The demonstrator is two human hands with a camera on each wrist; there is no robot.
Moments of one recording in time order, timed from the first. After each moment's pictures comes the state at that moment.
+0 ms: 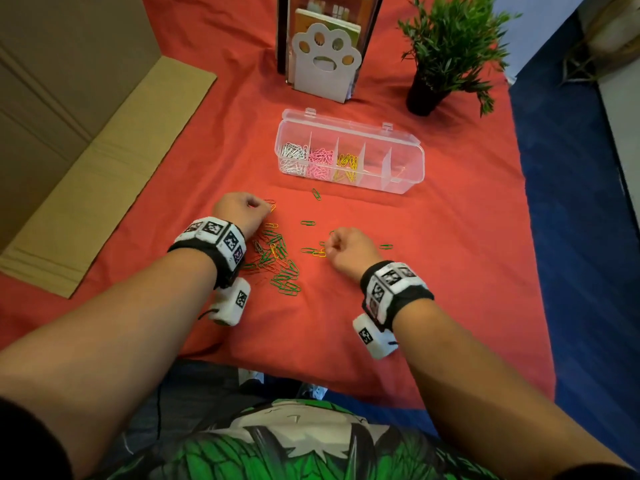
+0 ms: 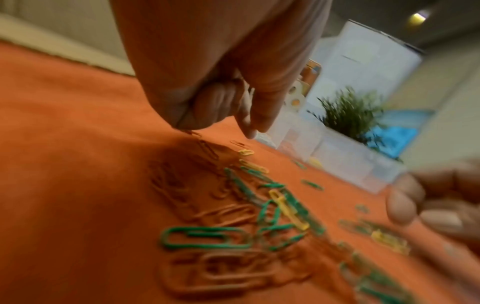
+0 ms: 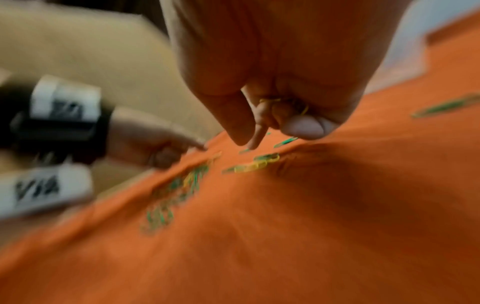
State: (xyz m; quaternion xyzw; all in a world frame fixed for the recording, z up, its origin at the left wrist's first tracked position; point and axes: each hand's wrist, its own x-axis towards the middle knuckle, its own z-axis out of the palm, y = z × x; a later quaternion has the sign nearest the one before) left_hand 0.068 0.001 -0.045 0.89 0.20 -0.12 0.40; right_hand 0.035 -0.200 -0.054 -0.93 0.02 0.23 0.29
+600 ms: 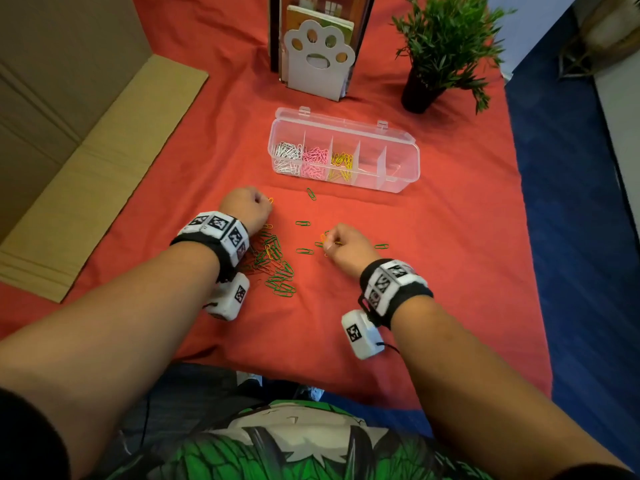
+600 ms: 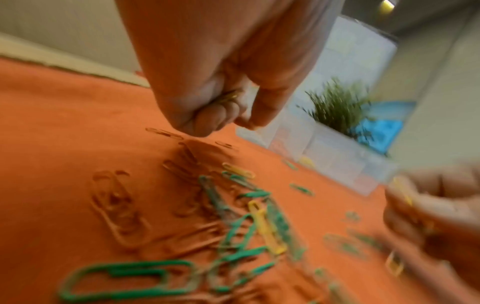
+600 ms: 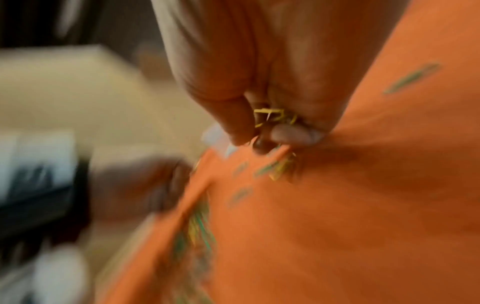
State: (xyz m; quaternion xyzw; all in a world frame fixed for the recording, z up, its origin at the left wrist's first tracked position) left_hand 0.084 -0.011 -0.045 0.93 0.13 -0.14 0.30; right_hand 0.037 -0.206 -0.060 -0.90 0.04 0.22 0.37
